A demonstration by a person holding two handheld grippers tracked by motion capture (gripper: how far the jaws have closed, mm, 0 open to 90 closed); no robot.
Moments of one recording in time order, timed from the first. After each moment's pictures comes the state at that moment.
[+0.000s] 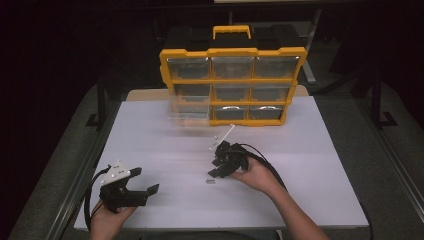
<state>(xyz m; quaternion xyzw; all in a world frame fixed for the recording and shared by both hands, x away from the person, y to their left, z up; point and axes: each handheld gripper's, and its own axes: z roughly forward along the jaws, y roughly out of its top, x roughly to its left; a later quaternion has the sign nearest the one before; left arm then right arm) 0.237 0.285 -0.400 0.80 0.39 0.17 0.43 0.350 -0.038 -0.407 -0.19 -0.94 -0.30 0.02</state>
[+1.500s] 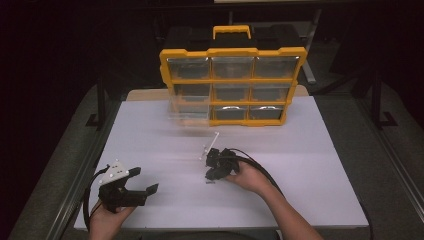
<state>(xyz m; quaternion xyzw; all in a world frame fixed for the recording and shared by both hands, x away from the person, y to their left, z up) 0.236 0.288 -0.399 0.80 0.39 0.17 0.43 0.351 -0.013 -0.428 -0.12 -0.96 -0.24 0.02</state>
